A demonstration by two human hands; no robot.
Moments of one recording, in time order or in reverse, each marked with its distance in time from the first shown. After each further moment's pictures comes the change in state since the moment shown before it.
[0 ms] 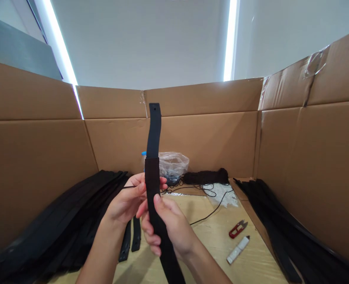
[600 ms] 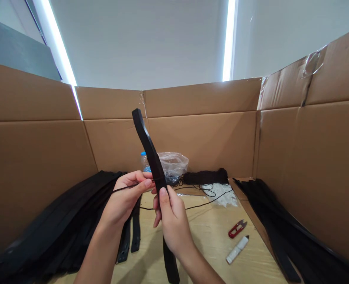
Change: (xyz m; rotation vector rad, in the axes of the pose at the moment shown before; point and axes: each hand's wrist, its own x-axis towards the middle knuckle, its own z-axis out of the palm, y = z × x) left_hand -0.001 -0.001 0.001 0.223 0.217 0.231; right_hand 0.008 0.009 -0.003 -0.450 0.466 -0.334
